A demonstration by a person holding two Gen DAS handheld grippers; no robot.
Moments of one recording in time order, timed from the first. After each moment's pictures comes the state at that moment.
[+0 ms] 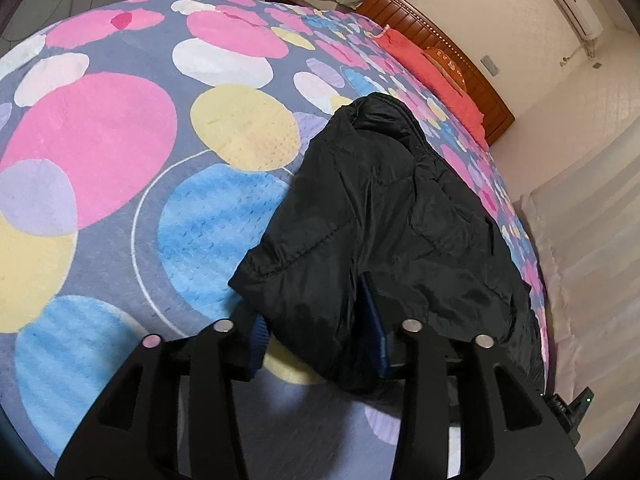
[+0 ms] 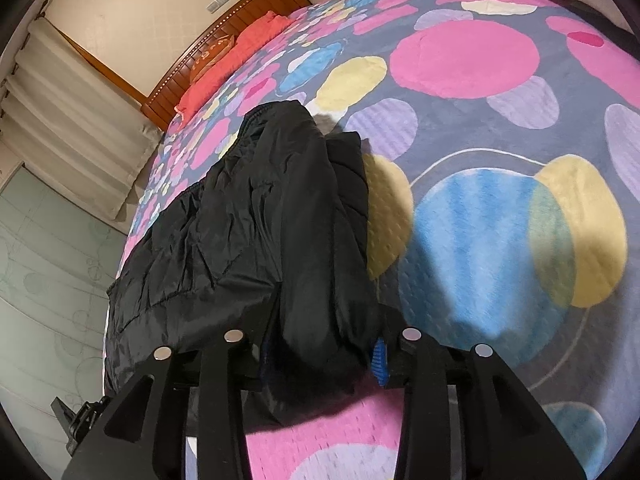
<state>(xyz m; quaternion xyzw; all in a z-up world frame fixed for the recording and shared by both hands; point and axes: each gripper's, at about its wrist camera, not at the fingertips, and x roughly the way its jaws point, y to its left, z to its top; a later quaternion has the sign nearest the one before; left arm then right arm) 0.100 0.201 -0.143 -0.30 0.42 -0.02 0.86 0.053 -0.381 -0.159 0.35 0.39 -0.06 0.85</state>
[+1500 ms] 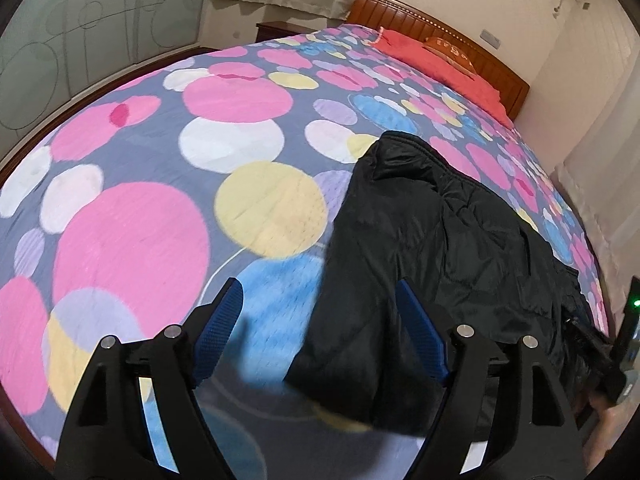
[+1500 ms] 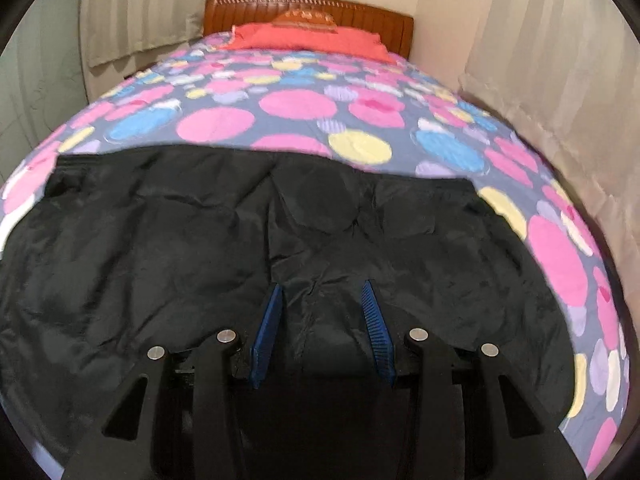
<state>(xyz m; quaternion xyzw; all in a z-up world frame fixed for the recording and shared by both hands) 0.133 0.215 -0.106 -0.17 0.41 0.02 0.89 0.176 -0.153 -0.123 -0.02 0.42 -0.12 0.90</state>
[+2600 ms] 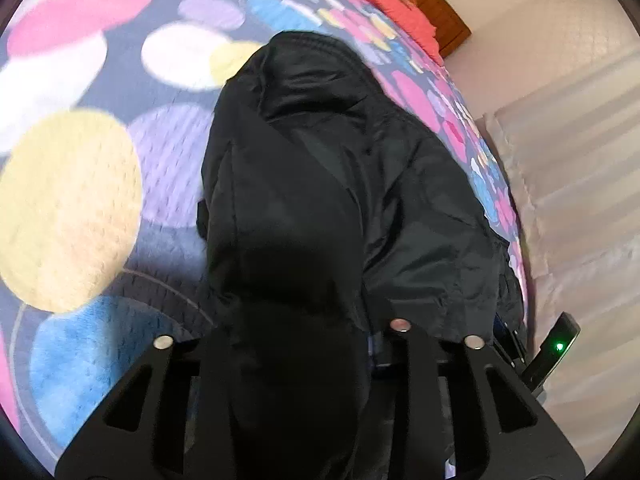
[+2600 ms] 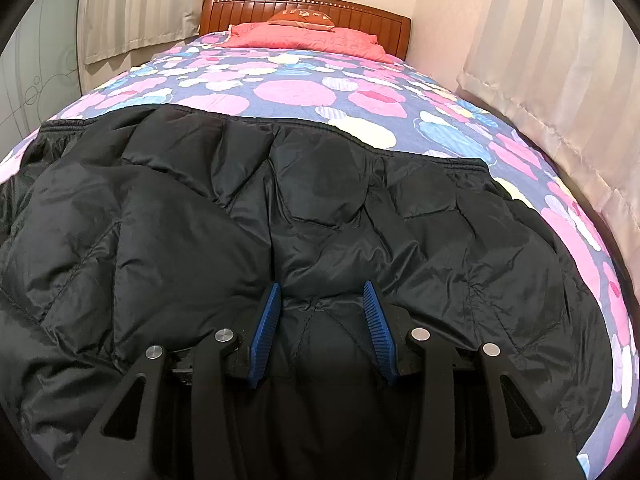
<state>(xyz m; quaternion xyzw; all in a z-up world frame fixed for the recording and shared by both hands) 0.234 0.163 -0.150 -0.24 0.51 -0.18 0.80 0.179 -0.148 -0.155 -0.04 0.40 -0.13 0.91</state>
